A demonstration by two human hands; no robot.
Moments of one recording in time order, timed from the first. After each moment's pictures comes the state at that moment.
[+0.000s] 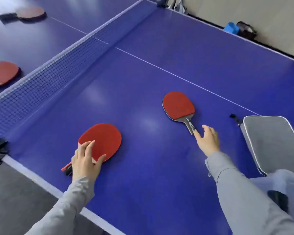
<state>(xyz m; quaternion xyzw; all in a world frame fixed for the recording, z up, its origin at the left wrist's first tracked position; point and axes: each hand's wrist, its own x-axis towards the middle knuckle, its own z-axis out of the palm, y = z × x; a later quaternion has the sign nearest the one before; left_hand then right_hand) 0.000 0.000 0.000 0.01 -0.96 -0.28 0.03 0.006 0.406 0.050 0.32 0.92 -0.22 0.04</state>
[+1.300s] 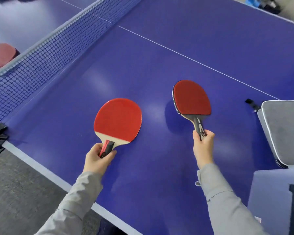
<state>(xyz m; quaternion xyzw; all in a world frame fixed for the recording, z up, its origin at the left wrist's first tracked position) 0.028 0.032 0.005 0.21 -0.80 -0.54 -0.14 0.044 0.343 0.004 0.40 0.76 -0.50 -0.10</state>
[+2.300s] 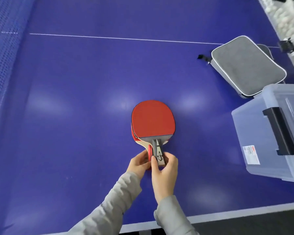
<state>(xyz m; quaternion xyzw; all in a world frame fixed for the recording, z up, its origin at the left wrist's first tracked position) 0.009 0.096 -0.025 -0.03 -0.60 -0.59 -0.55 0.084 0.135 0.005 0.59 0.66 -0.42 -0.22</state>
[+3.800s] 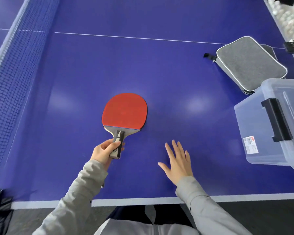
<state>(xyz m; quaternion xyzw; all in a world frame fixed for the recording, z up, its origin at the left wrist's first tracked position) -0.051 -0.008 0.004 0.08 -0.65 -0.63 -0.42 0.155 0.163 -0.030 0.33 0.91 -0.13 0.19</state>
